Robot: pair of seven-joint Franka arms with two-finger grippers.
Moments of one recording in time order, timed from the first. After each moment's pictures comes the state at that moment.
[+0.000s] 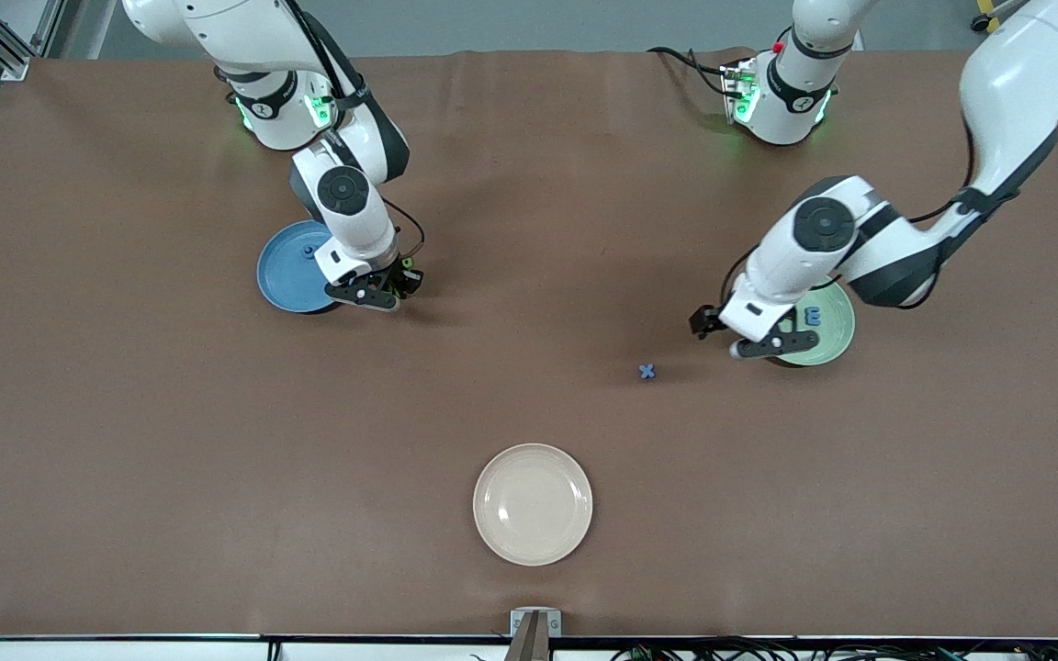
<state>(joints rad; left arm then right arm) 0.70 0.74 -1.18 -2.08 0.88 2.23 -1.20 0.66 0.31 -0.07 -2.42 -0.02 2.66 0.82</state>
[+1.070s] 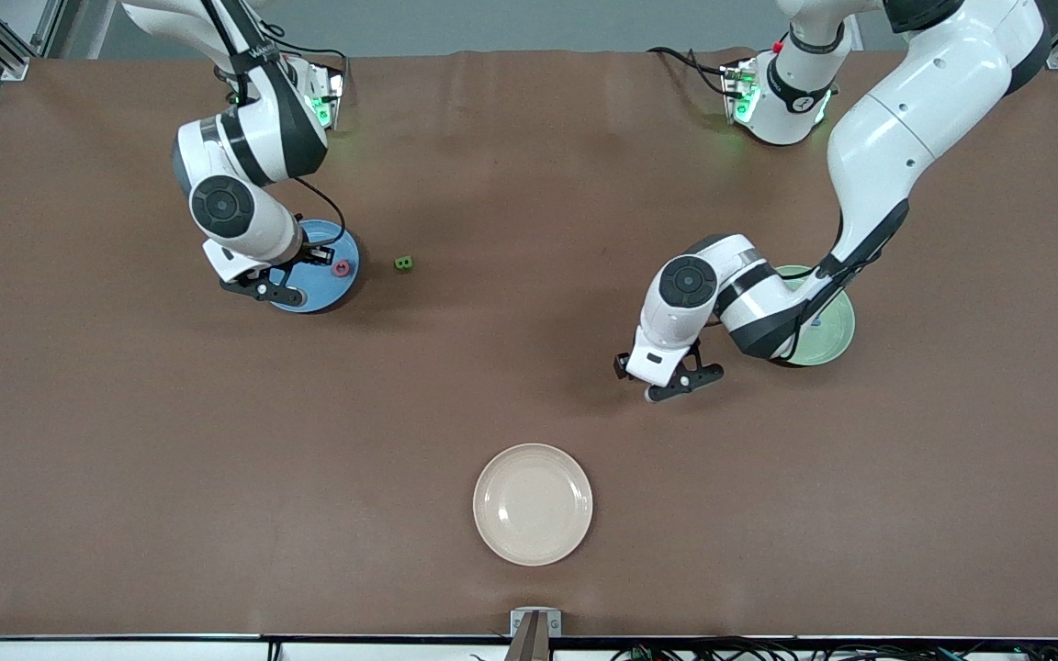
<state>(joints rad) 0.16 0.83 -0.78 -1.80 0.82 2.30 -1.36 0.43 0.06 -0.10 -2.37 -0.02 2.09 0.57</state>
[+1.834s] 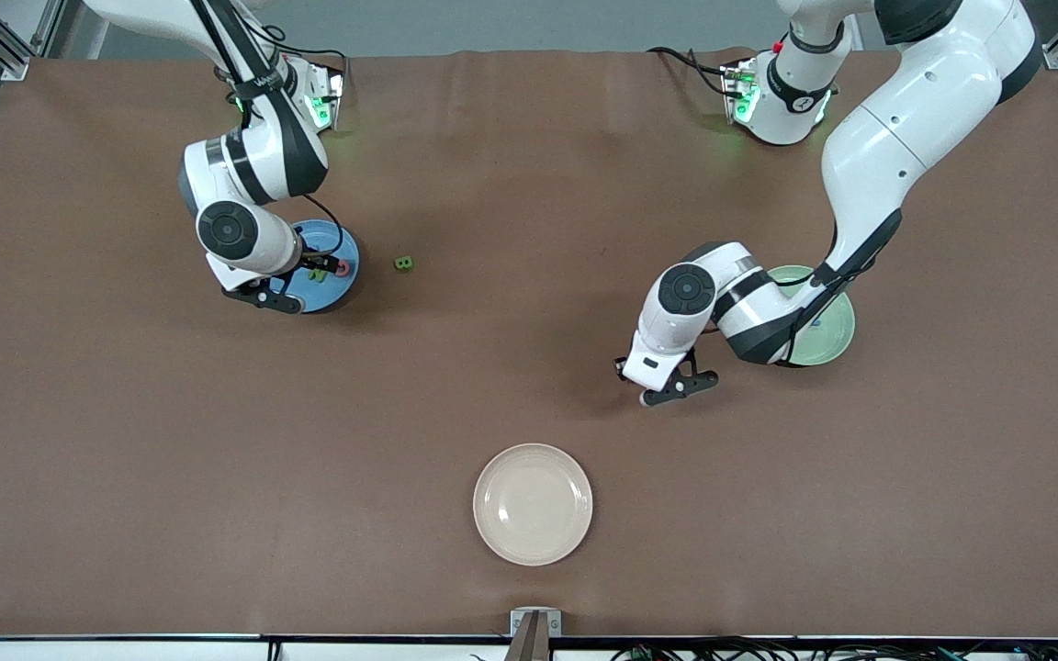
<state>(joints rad) 0.15 0.86 -0.76 -1.78 0.82 2.33 -1.31 0.41 0.12 -0.09 -2.37 0.00 2.12 0.57</state>
